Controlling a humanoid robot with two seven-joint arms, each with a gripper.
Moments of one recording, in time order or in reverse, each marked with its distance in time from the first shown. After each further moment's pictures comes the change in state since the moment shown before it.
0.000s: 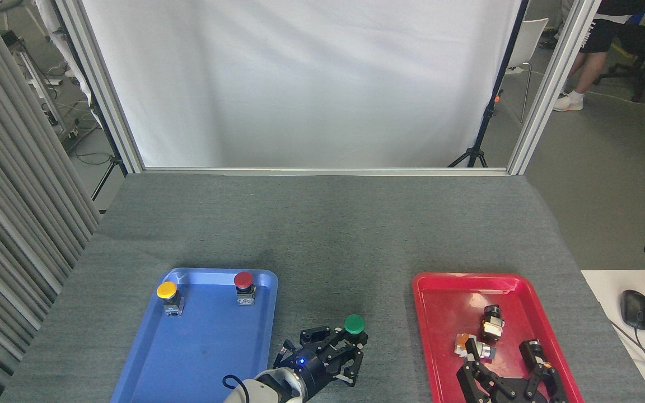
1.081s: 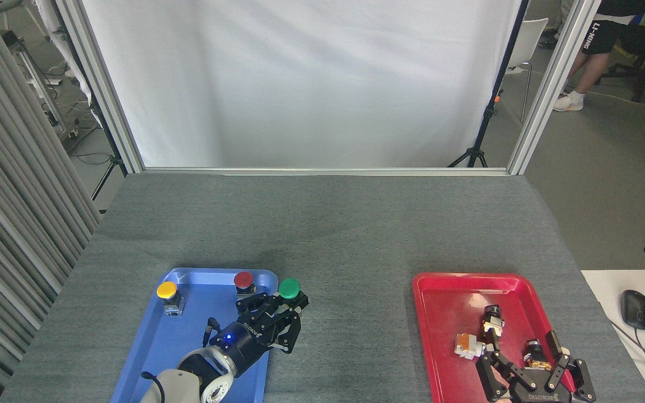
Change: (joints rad) left arm 0.102 0.201 0.183 -0.357 0.073 -0.145 -0.041; right arm -0.007 -0.012 -0.058 -0.044 0.091 0.038 -0.023
